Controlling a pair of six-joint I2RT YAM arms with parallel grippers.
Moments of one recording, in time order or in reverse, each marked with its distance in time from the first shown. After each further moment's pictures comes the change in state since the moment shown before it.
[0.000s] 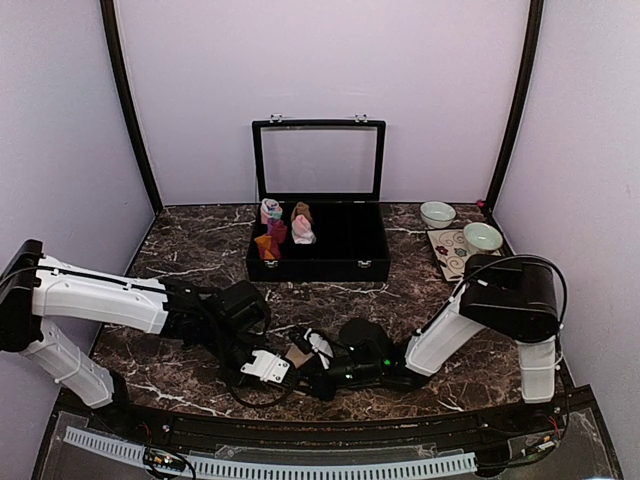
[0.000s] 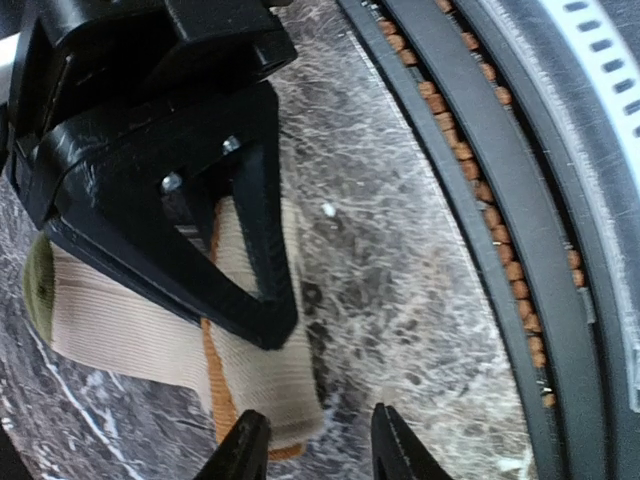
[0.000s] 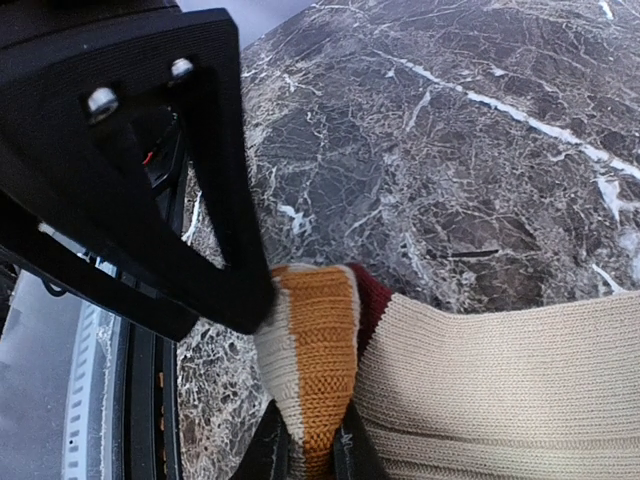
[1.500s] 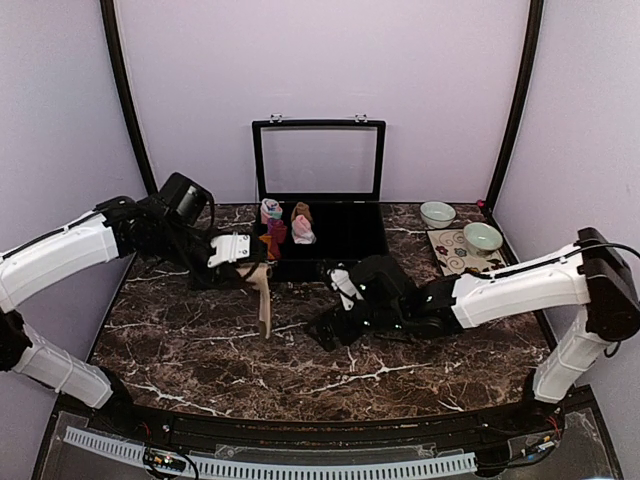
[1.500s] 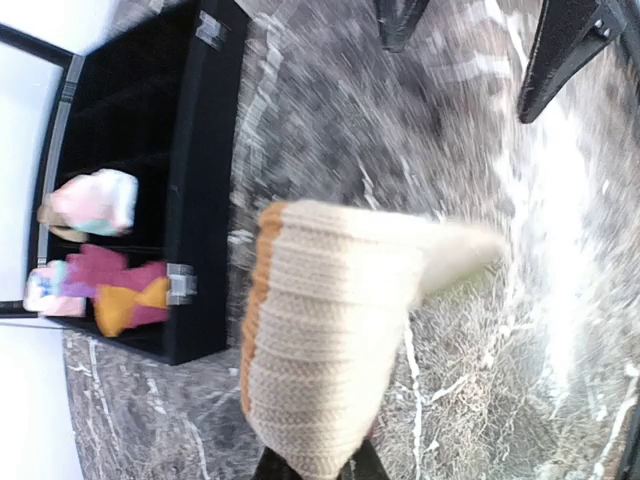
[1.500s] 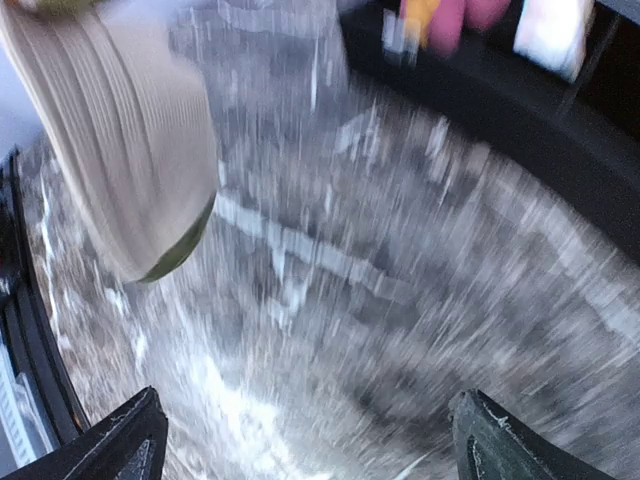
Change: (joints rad) left arm 0.385 -0.140 0.296 -0.183 -0.080 -0.008; right arm -0.084 -0.415 0.151 -0.782 0.406 -0.030
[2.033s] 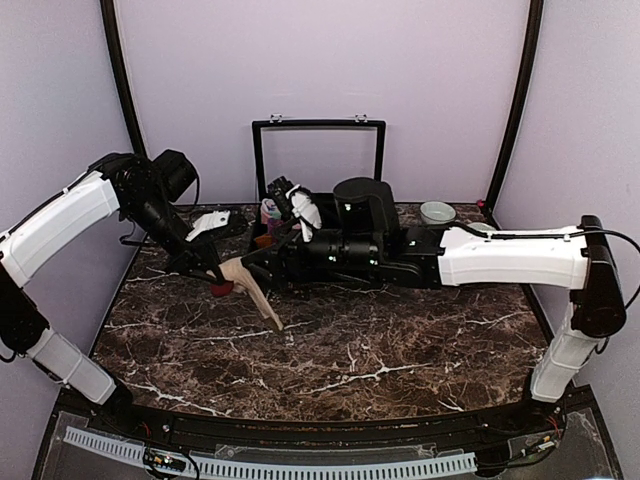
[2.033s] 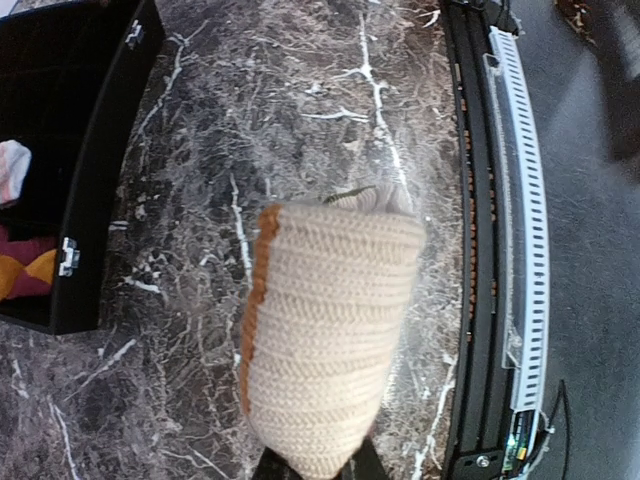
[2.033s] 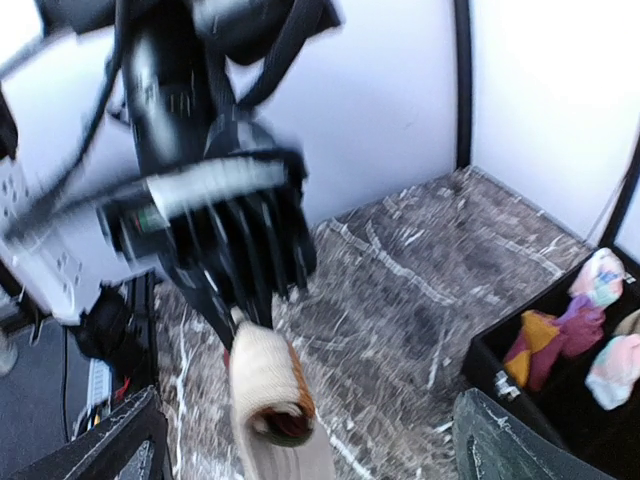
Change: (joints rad) left arm 0.195 0.144 0.370 -0.550 0.394 -0.011; right arm -0.015 0.029 0.459 0.075 -0.183 -0.220
